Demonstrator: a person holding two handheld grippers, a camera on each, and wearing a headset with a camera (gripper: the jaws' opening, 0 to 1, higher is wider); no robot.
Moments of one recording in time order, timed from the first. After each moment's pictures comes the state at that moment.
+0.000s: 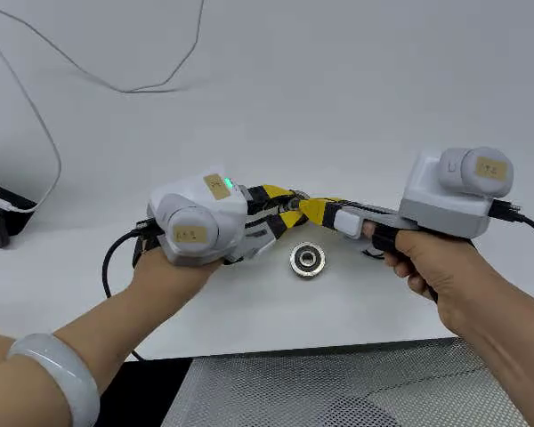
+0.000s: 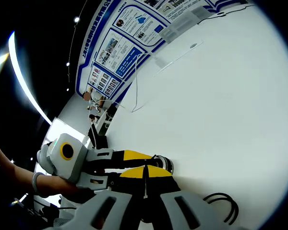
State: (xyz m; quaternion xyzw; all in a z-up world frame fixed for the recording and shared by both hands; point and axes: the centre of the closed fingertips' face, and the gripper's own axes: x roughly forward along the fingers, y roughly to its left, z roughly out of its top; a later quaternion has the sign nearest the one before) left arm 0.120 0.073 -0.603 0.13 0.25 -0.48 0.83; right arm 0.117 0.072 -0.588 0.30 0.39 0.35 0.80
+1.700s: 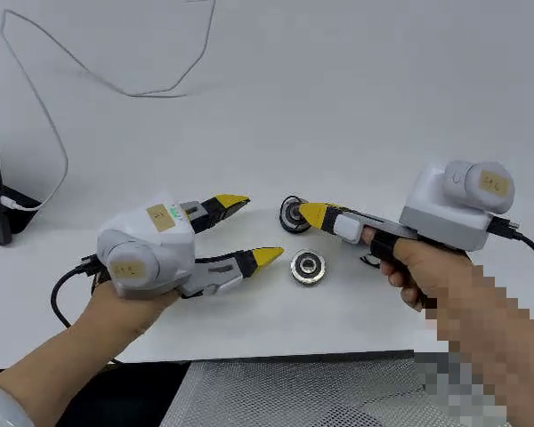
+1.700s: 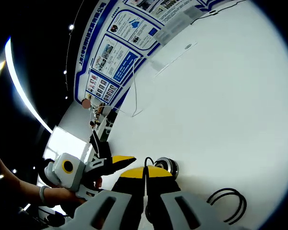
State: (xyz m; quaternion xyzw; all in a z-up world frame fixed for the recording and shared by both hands) left arm 0.098 0.117 -0.591 0.09 0.23 -0.46 0.85; right arm 0.114 0.075 -0.578 0.33 0.38 0.33 0.79
